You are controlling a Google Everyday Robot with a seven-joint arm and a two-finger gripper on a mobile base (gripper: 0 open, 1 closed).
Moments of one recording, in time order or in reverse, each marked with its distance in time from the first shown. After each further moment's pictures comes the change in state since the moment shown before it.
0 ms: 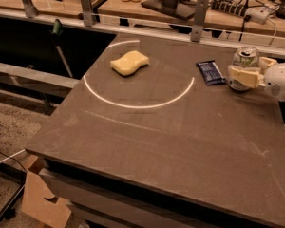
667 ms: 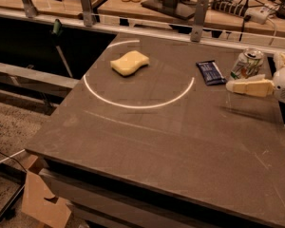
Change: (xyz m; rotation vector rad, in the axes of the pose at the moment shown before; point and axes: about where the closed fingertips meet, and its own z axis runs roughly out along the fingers) arm -0.007 0.009 -0.028 0.021 0.016 0.003
